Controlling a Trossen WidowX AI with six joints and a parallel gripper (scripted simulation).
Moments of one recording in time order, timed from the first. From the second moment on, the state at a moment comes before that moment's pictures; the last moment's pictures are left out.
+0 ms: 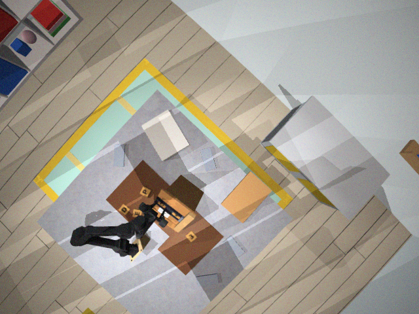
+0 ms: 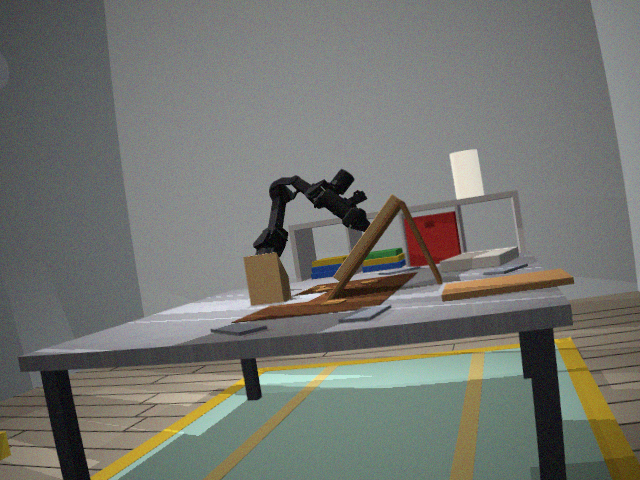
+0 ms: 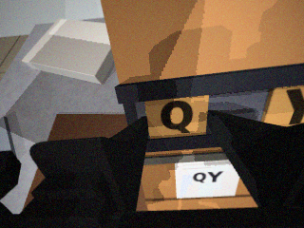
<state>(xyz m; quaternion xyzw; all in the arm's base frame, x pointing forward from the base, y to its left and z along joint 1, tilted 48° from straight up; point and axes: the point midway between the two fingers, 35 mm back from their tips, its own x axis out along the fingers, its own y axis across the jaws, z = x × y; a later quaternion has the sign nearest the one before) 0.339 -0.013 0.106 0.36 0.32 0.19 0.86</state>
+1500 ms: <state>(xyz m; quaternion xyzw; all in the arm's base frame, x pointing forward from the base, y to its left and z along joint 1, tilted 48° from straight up) 0.342 -0.031 0.086 0.36 0.32 0.19 0.86</state>
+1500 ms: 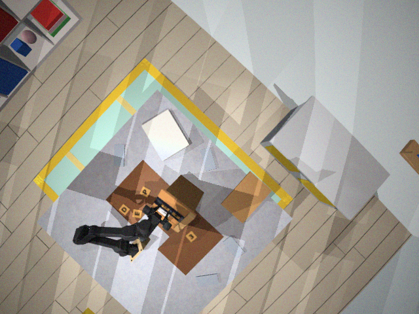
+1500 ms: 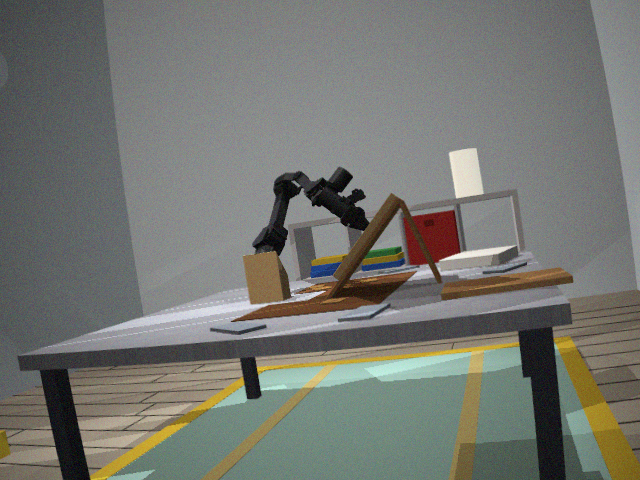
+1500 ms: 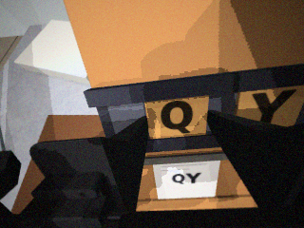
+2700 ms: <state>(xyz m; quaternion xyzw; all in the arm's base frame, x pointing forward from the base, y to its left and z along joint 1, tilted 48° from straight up) 0.343 -0.042 0.074 0.36 0.32 0.19 0.86</state>
